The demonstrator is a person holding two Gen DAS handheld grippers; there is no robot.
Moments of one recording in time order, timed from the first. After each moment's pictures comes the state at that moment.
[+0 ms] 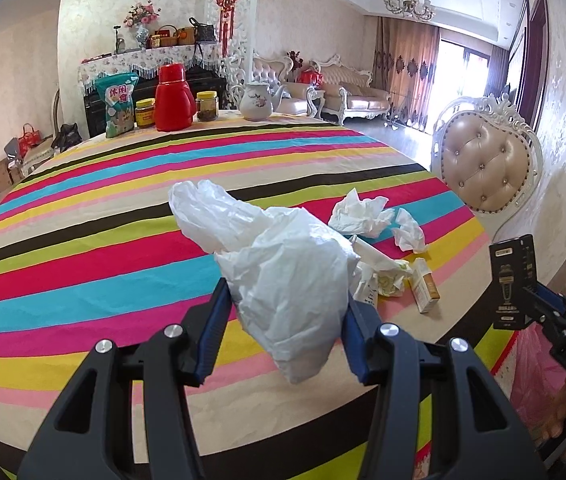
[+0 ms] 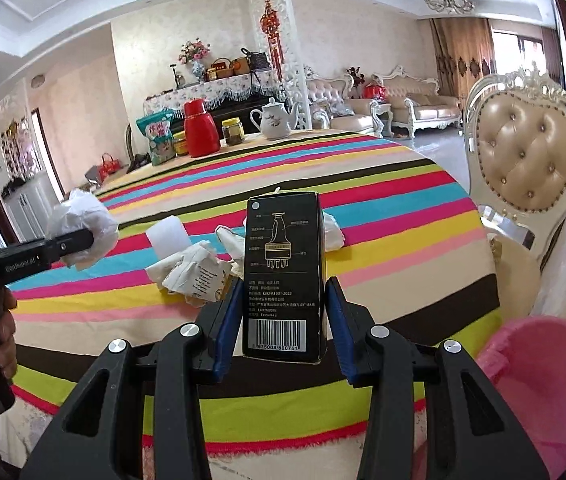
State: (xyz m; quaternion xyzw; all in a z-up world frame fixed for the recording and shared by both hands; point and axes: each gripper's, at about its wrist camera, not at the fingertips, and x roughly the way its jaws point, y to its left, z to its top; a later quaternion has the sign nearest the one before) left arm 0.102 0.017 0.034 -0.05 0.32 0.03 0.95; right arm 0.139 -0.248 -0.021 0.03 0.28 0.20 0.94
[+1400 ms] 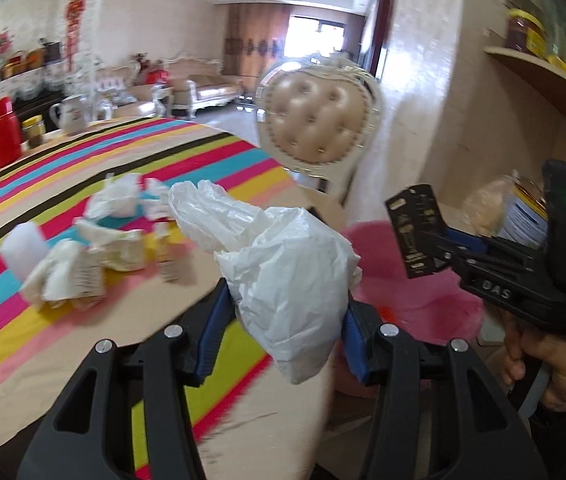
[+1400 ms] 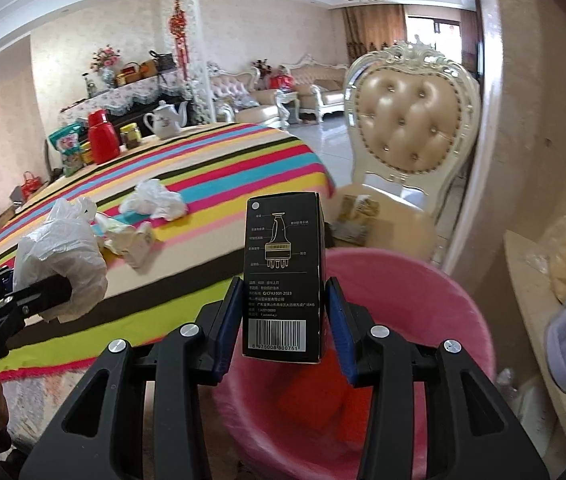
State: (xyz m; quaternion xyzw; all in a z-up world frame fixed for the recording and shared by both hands) left arm 0.071 -0.188 0.000 0.01 0.32 -0.25 0.91; right arm 0.083 -0.395 -0.031 0.04 0.31 0.03 0.95
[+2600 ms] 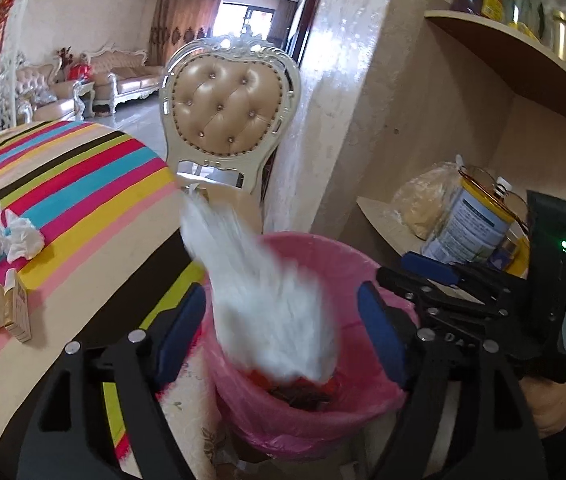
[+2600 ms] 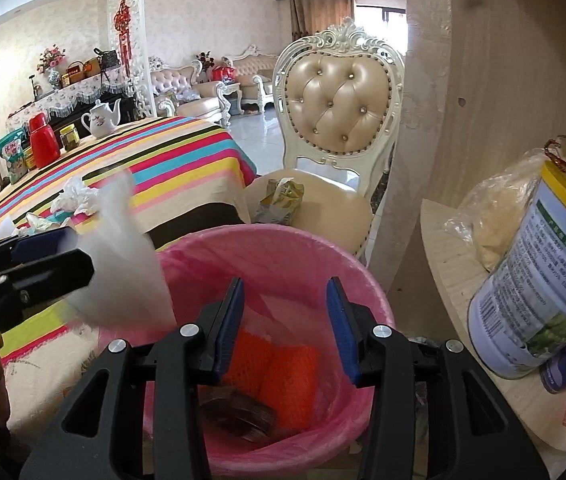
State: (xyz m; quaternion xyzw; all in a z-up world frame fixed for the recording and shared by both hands) left arm 0.117 -0.286 -0.009 0.00 0.33 -0.38 0.87; right arm 0.073 -0.459 -0.045 0.04 0.33 -0.07 0.94
